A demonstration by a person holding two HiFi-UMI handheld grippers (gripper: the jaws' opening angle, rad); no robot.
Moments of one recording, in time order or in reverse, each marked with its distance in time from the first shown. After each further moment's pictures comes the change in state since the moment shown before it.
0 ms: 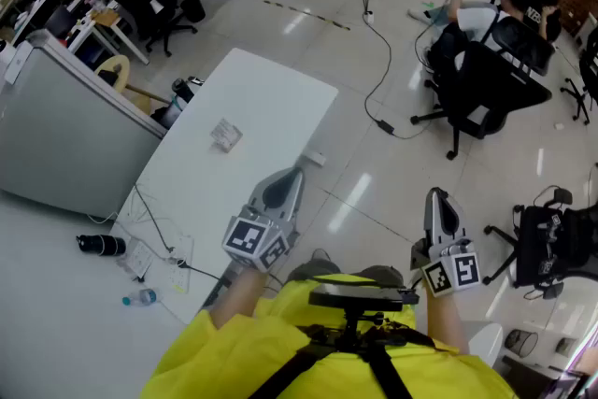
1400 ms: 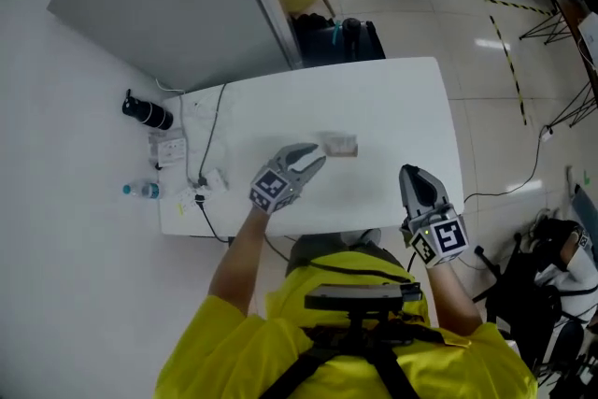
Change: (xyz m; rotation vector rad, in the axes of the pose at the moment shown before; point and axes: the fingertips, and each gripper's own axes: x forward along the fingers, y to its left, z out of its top) left arm -0.003 0.419 -0.131 0.013 0.183 0.503; right arm 0.478 0.234 -0.177 -0.076 0.448 1.014
